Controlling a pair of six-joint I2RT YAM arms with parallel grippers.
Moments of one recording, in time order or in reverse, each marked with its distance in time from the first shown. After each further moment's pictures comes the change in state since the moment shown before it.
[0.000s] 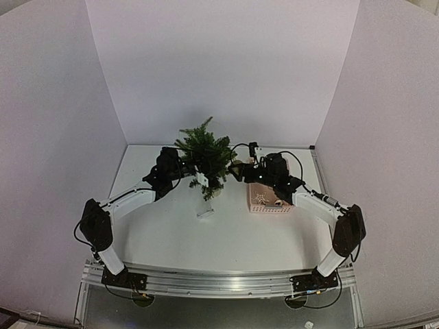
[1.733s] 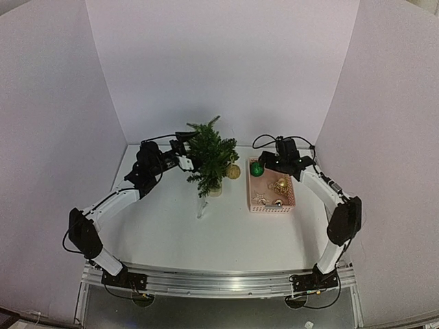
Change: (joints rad) left arm 0.091 -0.153 -0.016 -0.065 -0.105 -0.278; right arm -0.213 0.130 0.306 -0.576 0.323 -0.011
